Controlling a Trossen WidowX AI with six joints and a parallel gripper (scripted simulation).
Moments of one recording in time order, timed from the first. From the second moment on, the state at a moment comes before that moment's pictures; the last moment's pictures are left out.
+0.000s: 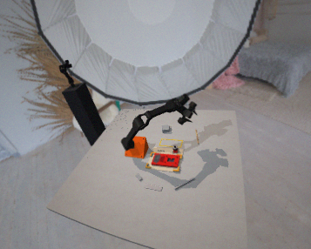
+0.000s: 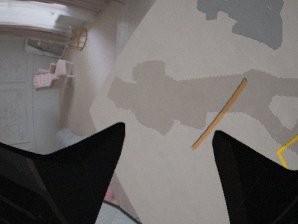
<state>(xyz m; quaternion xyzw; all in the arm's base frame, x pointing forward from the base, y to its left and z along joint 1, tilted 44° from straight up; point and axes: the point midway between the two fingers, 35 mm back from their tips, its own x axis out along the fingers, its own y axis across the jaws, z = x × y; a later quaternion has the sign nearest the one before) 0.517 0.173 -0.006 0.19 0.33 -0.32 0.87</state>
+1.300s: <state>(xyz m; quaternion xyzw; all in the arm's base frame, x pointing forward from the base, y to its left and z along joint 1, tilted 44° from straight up) 0.371 -0.017 -0.012 0.31 0.25 -0.70 0.59</state>
